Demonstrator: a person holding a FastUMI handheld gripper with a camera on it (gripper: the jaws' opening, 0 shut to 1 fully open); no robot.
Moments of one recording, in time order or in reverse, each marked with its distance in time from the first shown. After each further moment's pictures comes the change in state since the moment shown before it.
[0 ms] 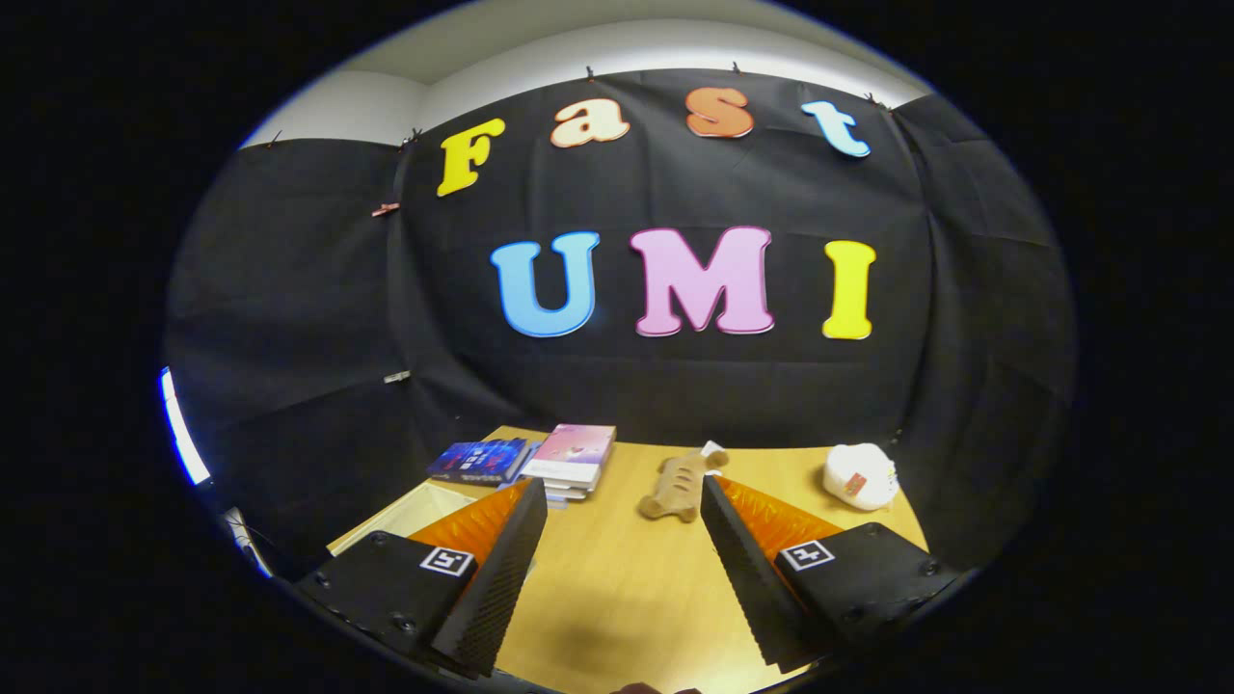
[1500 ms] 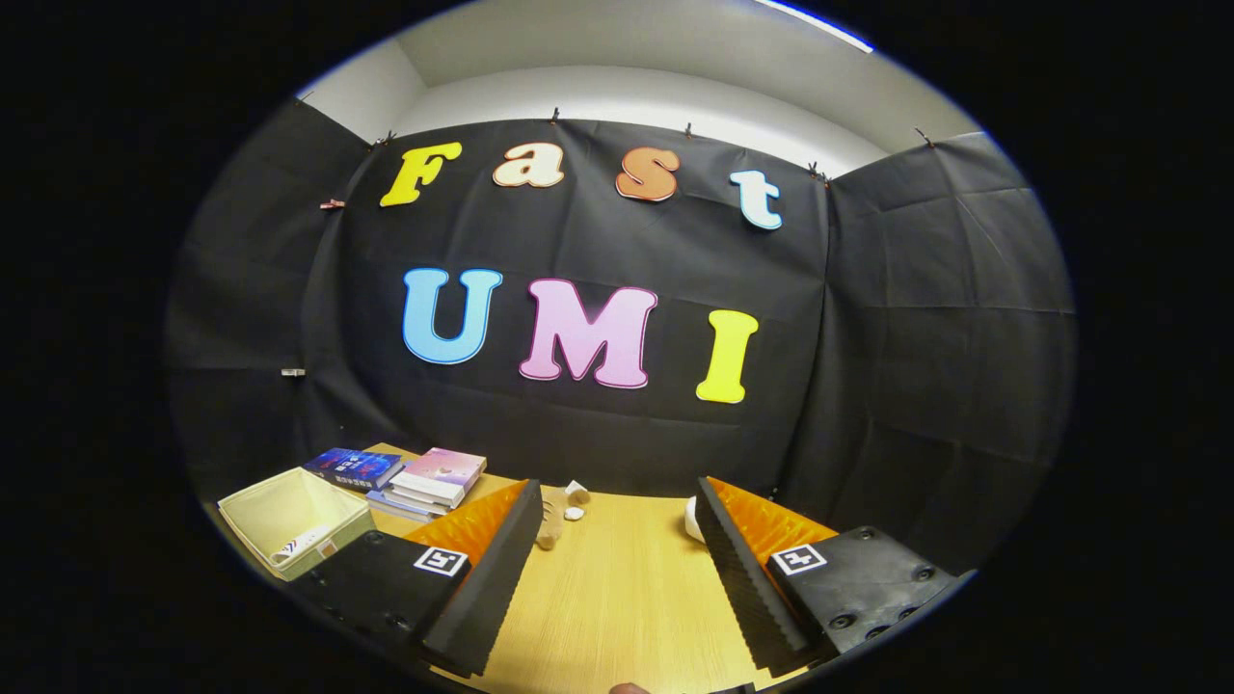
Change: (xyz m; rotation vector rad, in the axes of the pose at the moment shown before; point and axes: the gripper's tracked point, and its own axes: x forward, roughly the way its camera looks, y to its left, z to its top) arm -0.050 -0.091 -0.002 -0.153 -0.171 -0.273
